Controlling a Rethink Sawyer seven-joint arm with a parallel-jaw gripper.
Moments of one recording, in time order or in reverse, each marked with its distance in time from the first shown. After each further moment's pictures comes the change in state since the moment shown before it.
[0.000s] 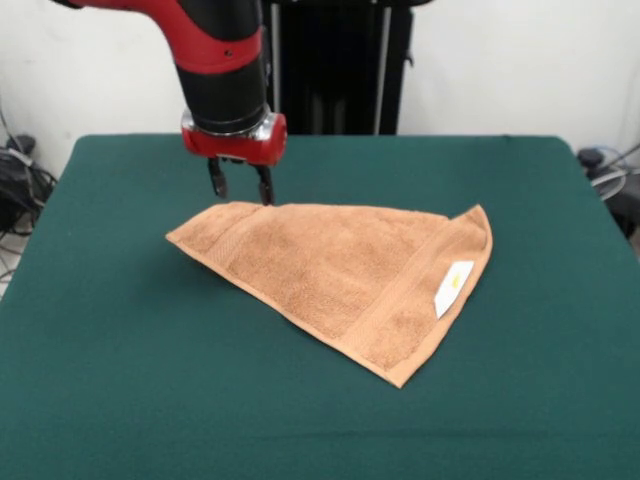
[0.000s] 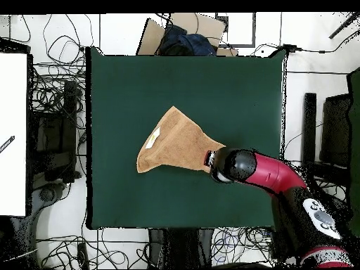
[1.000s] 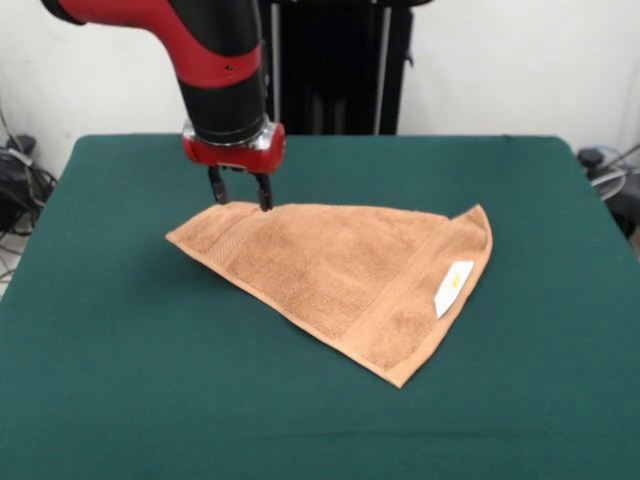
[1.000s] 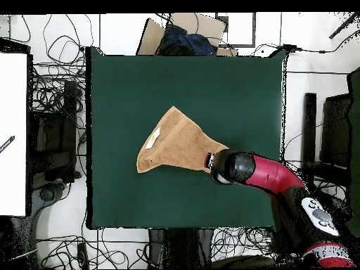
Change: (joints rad) arm -0.009 0.030 0.000 -0.005 -0.031 -0.020 0.000
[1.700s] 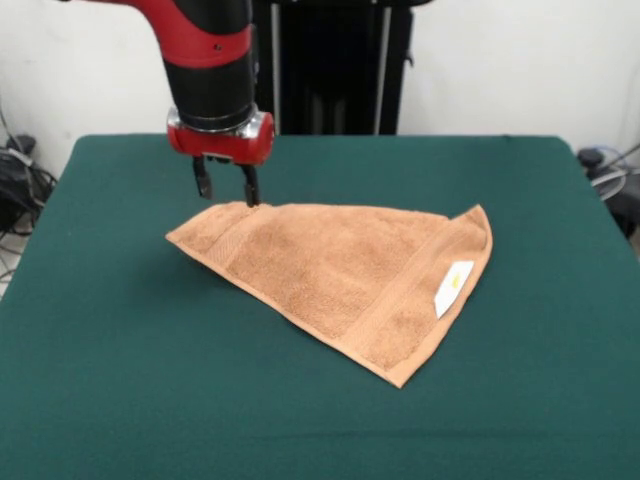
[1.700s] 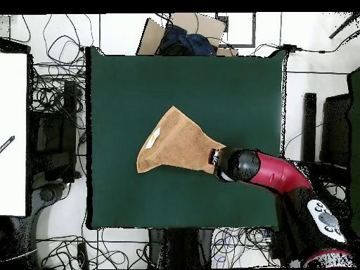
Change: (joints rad) arm 0.002 -0.054 0.000 -0.009 0.000 0.000 0.000
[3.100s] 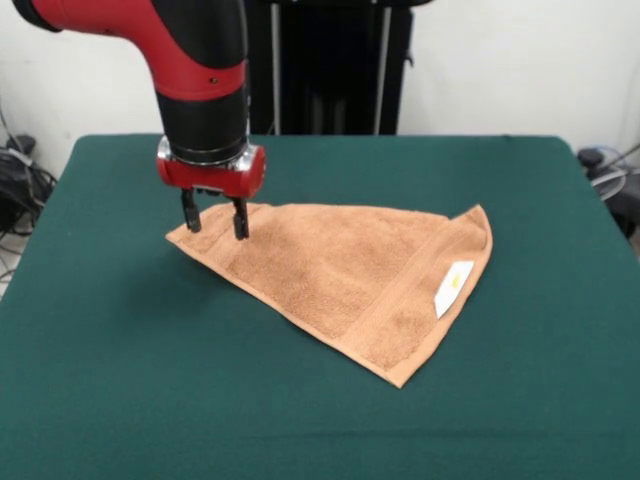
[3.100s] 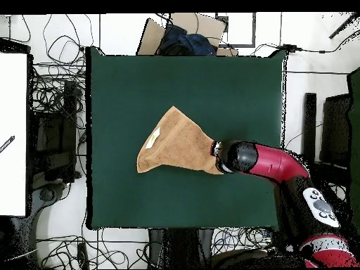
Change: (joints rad) arm 0.018 0.074 0.000 -0.096 -0.043 -0.023 0.000
